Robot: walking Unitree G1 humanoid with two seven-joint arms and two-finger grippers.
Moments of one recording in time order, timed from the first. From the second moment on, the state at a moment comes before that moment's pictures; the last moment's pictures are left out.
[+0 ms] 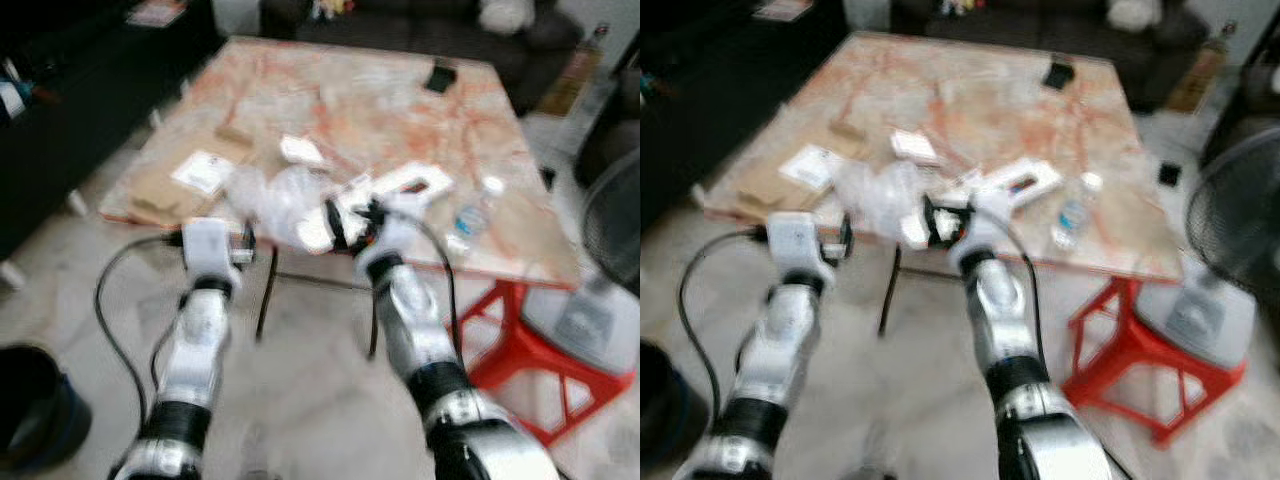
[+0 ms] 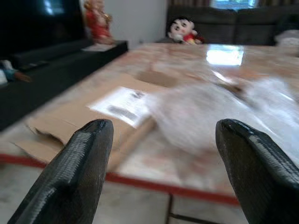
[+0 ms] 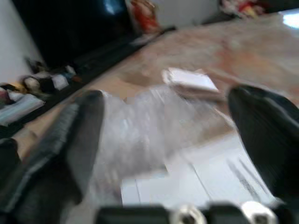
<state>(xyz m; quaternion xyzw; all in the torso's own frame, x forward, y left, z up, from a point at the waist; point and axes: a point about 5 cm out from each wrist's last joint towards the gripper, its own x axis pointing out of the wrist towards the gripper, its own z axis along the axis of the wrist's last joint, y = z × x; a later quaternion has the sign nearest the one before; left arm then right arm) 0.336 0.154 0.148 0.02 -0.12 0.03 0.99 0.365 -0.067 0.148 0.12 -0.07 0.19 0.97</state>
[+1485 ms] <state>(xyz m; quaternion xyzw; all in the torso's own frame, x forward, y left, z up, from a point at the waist) 0.336 0.157 0.164 -0.01 -0.12 0.01 0.99 0.361 -0.067 0.147 0.15 -0.08 0.21 0.96</state>
